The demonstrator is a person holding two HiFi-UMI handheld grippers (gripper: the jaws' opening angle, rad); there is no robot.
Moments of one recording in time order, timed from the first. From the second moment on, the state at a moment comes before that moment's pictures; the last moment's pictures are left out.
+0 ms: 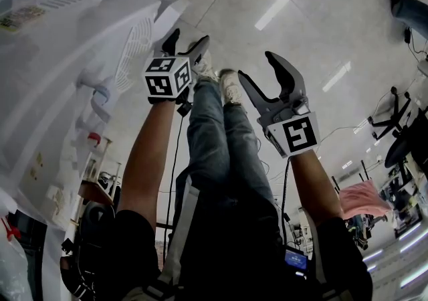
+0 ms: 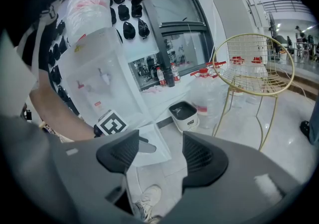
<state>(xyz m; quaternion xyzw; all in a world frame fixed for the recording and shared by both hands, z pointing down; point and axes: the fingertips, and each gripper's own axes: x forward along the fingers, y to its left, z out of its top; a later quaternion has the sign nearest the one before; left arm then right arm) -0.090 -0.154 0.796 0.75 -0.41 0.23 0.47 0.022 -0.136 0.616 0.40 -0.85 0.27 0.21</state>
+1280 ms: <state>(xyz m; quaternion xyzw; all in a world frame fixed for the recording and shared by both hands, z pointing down) -0.095 -0.200 0.803 0.73 -0.47 0.25 0.43 0.043 -0.147 0.615 0.42 -0.84 0.28 0.20</state>
